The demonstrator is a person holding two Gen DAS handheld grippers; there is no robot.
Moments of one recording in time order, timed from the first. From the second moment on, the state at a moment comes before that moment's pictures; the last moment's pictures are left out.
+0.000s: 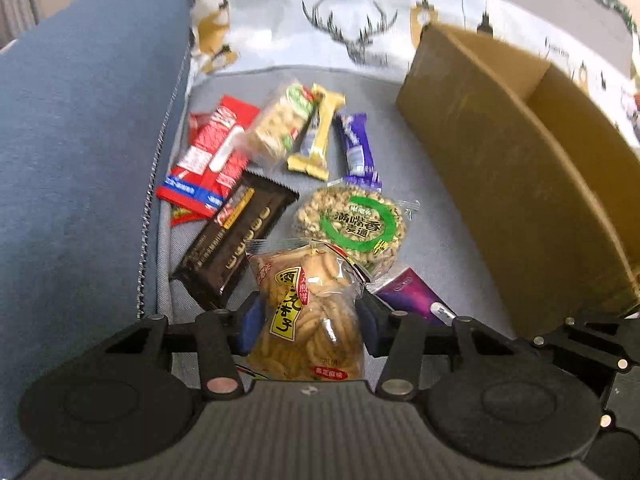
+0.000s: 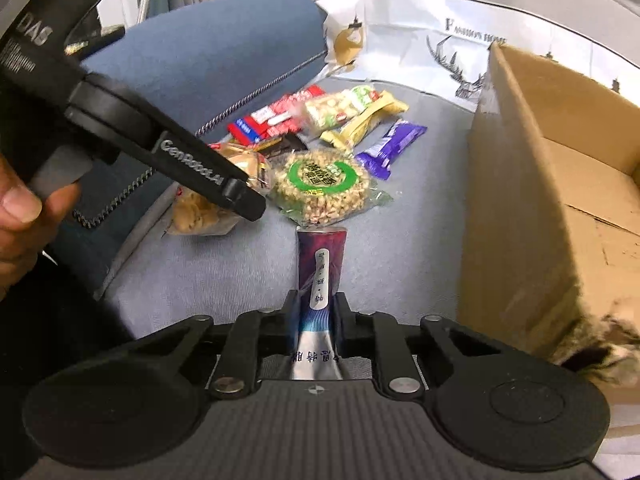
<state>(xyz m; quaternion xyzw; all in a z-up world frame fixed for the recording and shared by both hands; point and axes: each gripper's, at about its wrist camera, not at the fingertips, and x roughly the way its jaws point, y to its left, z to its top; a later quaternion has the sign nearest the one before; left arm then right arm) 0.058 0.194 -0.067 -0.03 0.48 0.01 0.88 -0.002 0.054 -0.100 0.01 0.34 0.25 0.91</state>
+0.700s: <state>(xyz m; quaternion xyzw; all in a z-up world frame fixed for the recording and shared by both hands) 0.024 0.196 -0.031 -0.06 0.36 0.03 0.93 -0.045 0.013 -0.048 0.04 0.19 0.22 0.96</state>
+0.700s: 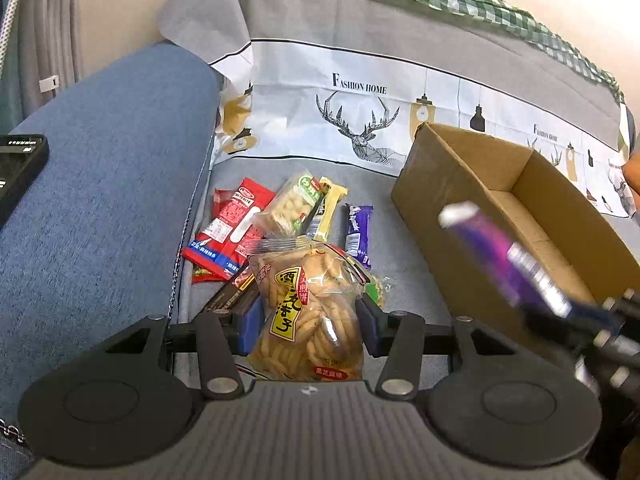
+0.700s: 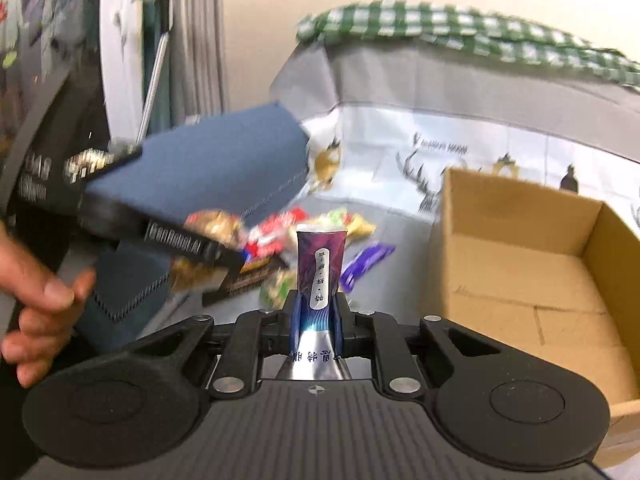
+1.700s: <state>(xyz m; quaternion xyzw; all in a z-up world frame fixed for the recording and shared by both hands) 0.041 0.115 0.031 -0.06 0.24 -0.06 0.97 0.043 -0.176 -0.022 0.12 0.12 0.08 0.98</state>
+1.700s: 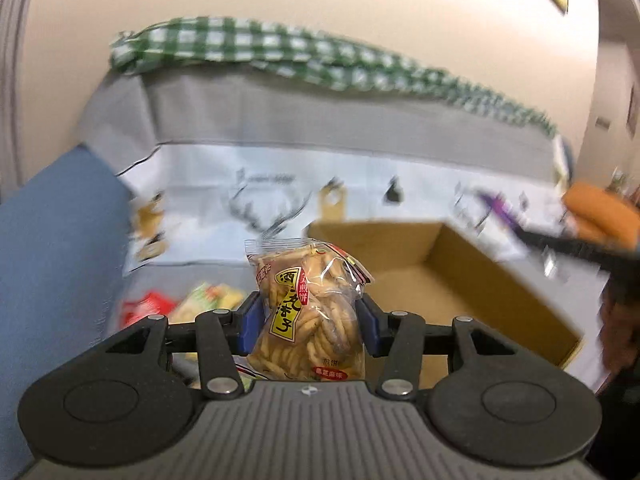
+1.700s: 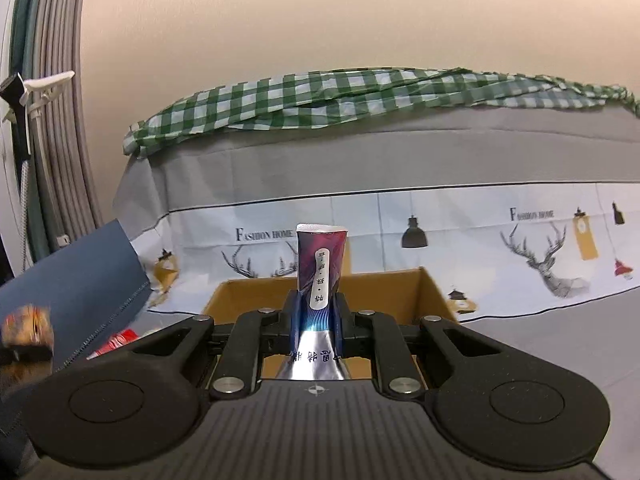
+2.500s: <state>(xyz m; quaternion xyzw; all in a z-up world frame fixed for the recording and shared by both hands) 0.115 -0.006 0.016 -0.04 0.23 -0.14 0.96 0.034 -0.205 -0.052 0.08 0.15 0.01 0.99</state>
